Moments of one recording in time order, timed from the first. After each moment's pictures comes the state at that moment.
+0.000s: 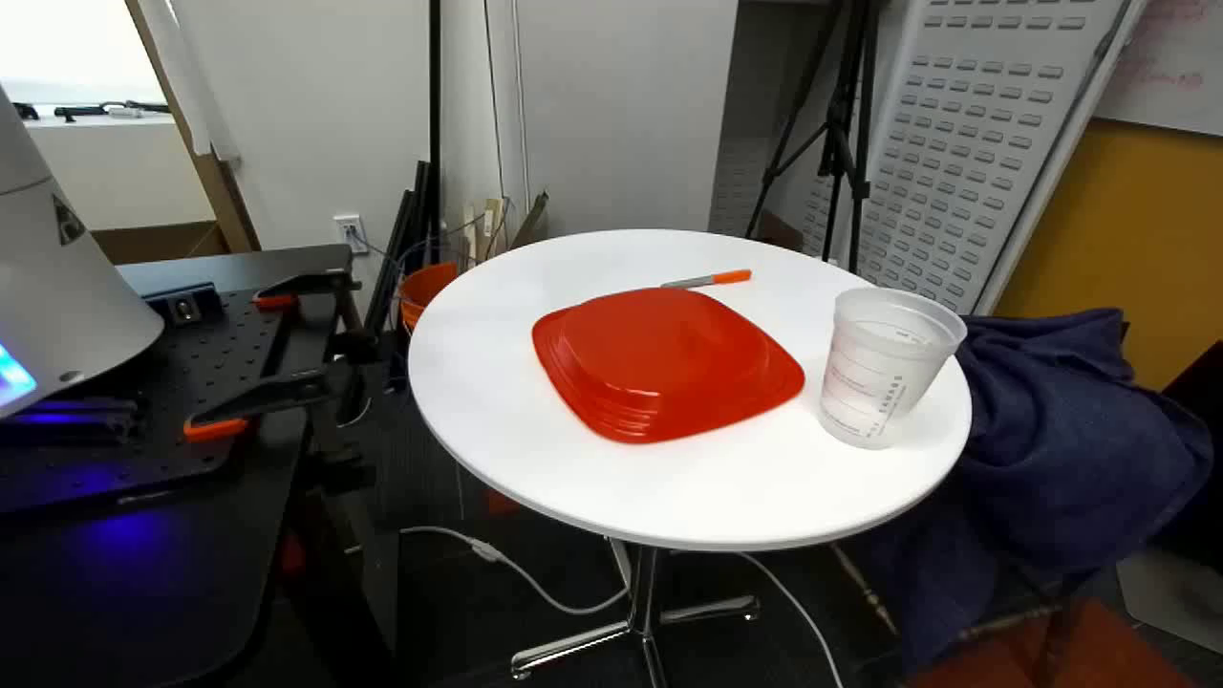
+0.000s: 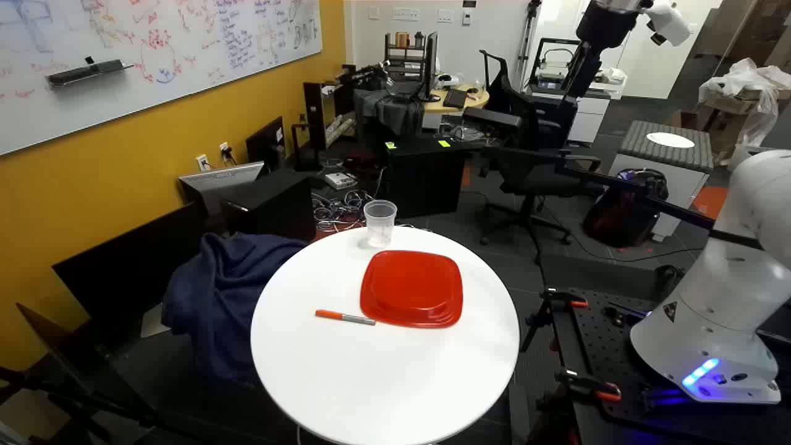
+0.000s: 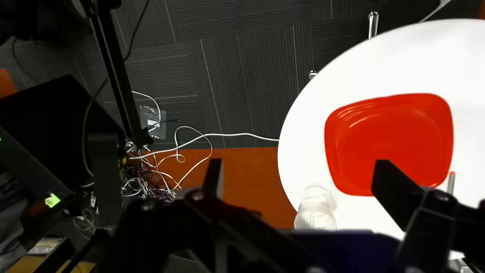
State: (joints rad) arm -0.28 -0.87 -0.23 -2.55 -0.38 1.91 -0.21
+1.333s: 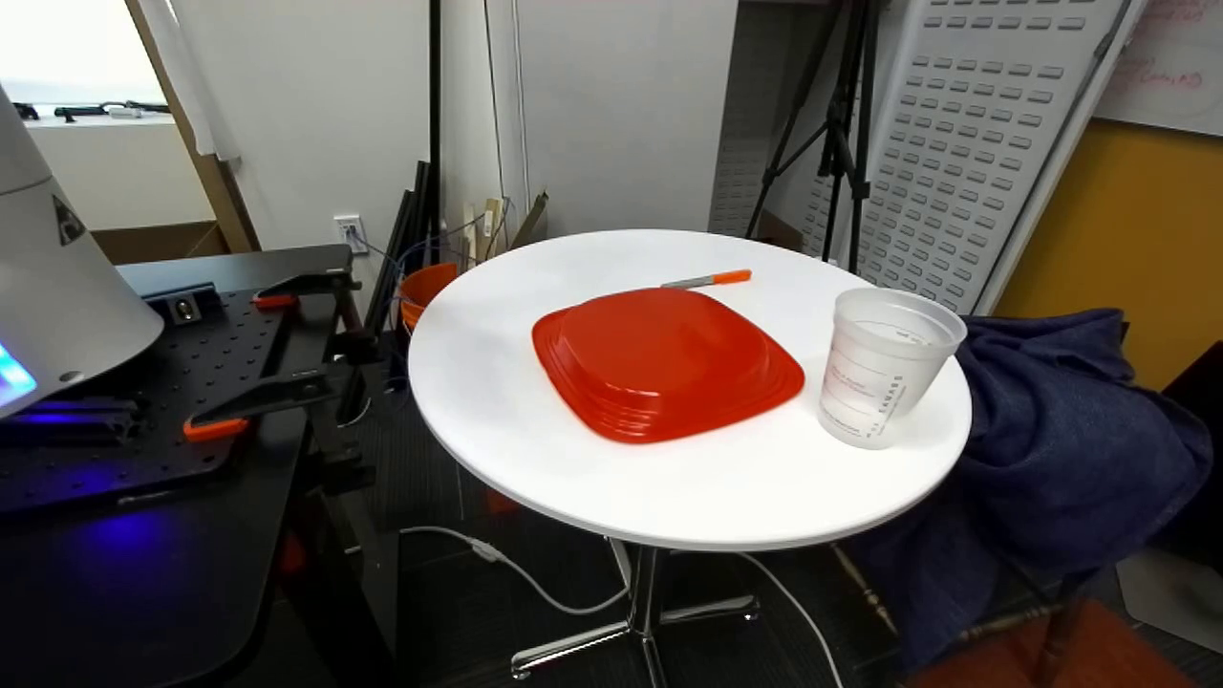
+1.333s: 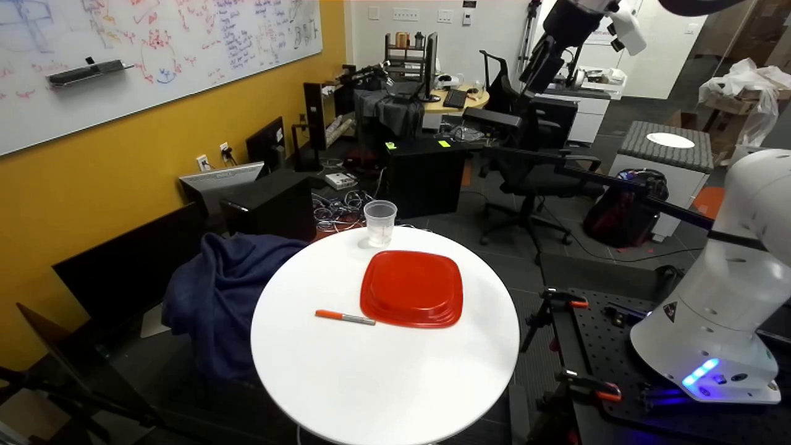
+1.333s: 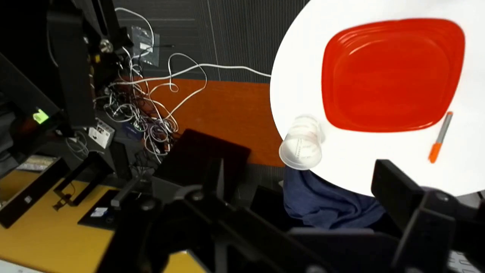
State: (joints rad) arm -0.21 -0.78 -0.22 -2.55 -0.38 2.19 -0.20
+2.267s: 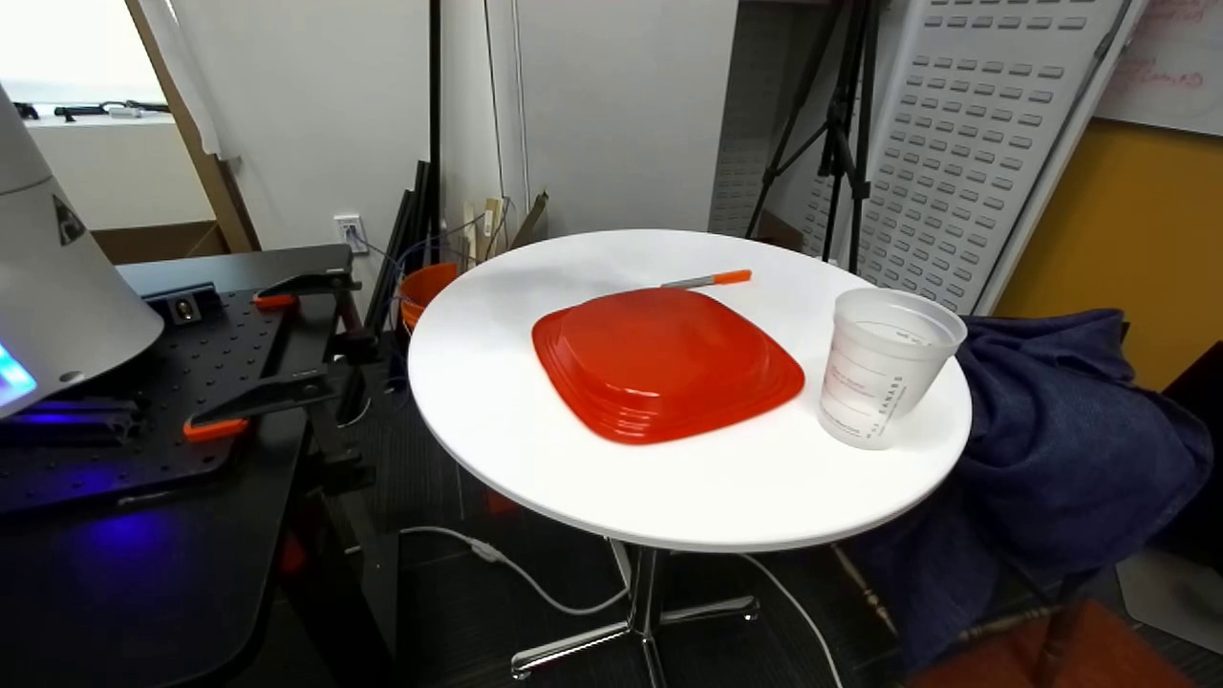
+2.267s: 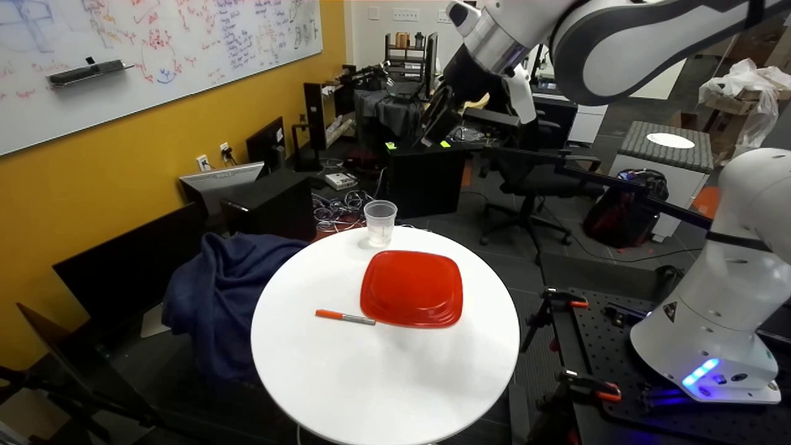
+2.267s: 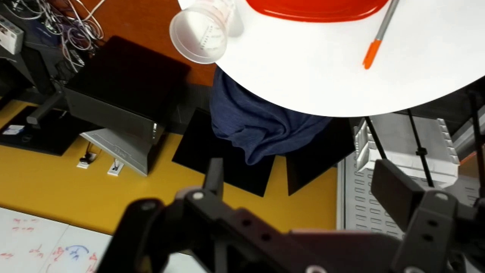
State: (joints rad) arm -0.11 -0.37 -0.05 -2.52 -0.26 2.73 -0.06
